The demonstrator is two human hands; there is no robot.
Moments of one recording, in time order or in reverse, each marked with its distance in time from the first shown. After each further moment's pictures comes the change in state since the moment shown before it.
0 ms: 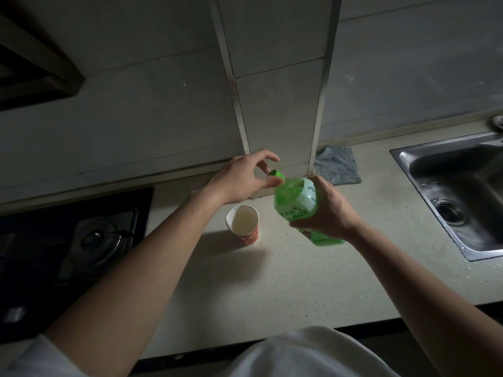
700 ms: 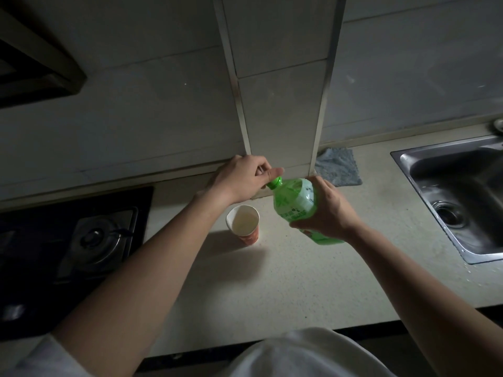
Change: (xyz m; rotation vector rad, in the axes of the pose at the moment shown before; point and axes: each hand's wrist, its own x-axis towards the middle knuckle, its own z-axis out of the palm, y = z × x) left_hand 0.002 0.004 0.003 0.148 0.114 -0.075; right_hand 0.001 -0.005 -0.001 -0.073 0.003 -0.009
